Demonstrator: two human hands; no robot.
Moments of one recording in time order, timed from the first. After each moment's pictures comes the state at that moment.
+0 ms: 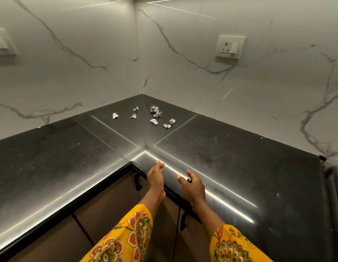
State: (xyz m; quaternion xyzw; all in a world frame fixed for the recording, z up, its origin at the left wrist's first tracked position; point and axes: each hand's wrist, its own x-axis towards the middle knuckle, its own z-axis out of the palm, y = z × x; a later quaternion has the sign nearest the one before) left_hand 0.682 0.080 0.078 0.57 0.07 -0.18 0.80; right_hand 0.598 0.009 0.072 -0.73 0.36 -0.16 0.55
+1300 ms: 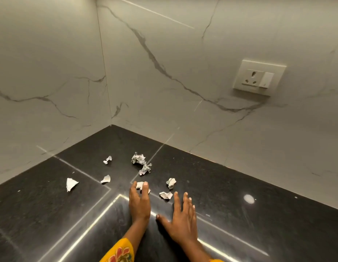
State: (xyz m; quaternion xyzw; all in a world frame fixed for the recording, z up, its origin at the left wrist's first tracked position) left_hand 1.017 -0.047 0.059 0.73 -0.05 -0.09 0.67; right_hand 0.899 -0.103 0.059 -0.90 0.39 -0.03 0.20
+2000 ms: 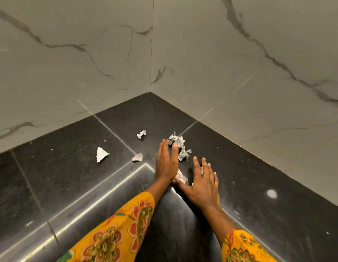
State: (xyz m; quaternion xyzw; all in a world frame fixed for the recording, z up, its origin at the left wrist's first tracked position) left_hand 1.118 -0.077 0.063 0.79 -0.14 -0.08 0.60; right_hand 1.013 -0.144 0.056 -0.93 0.32 -0.02 0.16
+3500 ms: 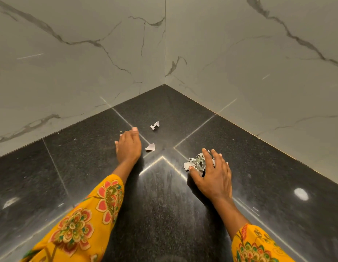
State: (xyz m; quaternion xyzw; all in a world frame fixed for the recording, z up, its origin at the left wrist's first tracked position) left_hand 1.197 0.032 0.055 0.92 -0.01 0.01 0.39; right_hand 1.006 -0.144 0.053 -0.94 0.28 -0.09 0.17
